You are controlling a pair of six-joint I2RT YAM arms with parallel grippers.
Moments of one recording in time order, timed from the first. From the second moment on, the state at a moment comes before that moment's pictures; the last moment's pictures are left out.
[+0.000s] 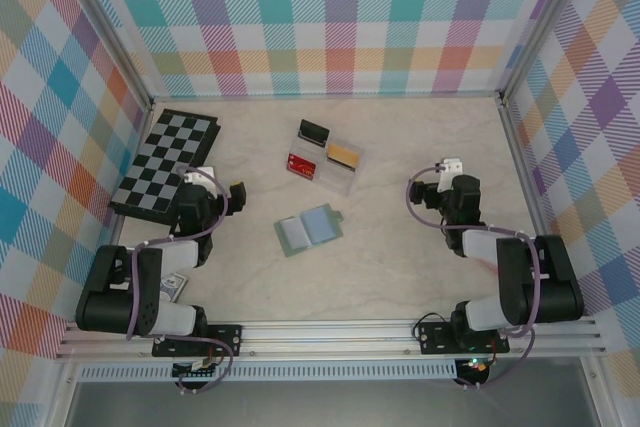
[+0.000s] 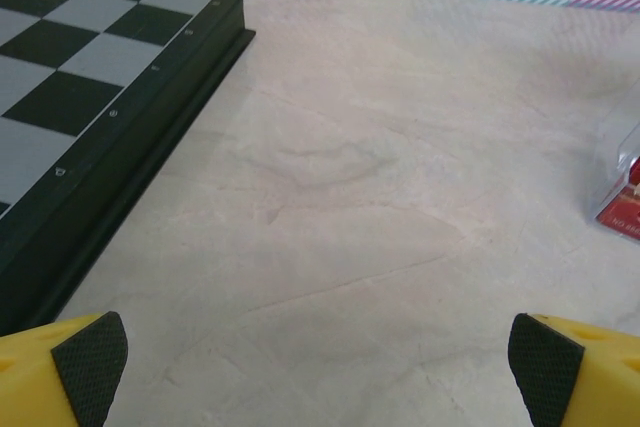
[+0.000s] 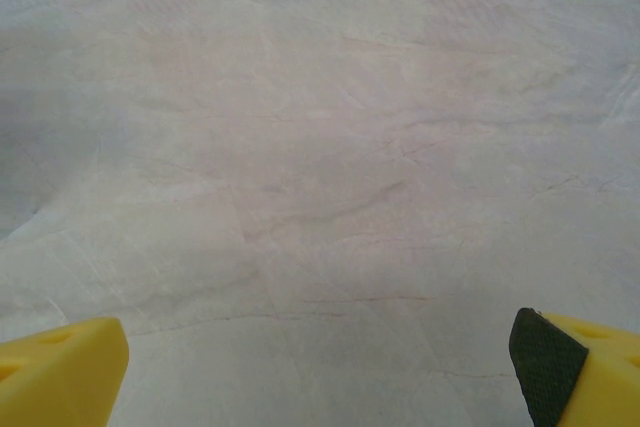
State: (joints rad) left arm -0.07 1.39 0.34 0.66 -0.06 -0.12; right arm 0.07 1.43 0.39 0.62 -0.04 0.01
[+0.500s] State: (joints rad) left arm -0.06 1.56 0.37 0.75 -0.08 -0.12; right arm 0.03 1.52 0.39 0.71 -0.05 0.03
